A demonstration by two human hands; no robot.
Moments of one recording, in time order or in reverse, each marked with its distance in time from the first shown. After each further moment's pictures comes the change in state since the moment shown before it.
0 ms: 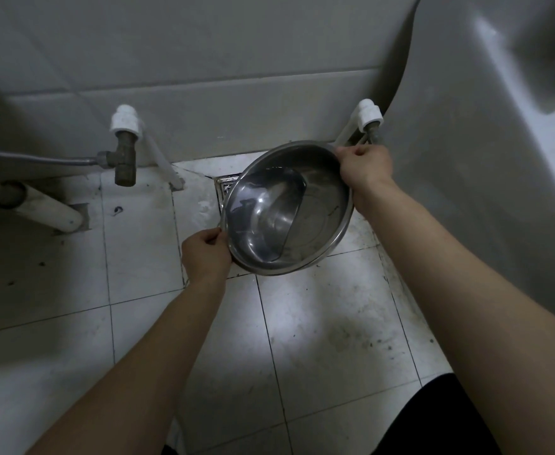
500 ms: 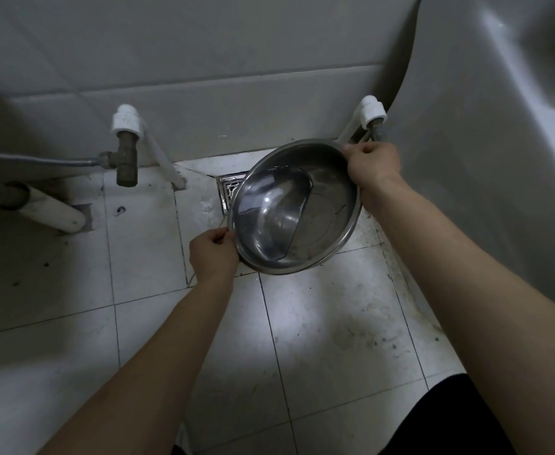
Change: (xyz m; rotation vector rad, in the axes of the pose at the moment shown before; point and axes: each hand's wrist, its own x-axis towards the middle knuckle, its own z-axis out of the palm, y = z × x) left_hand -0.001 -0.001 0.006 0.023 -0.002 0.001; right_hand 0.007 0.004 -0.002 0.010 0.032 -0.010
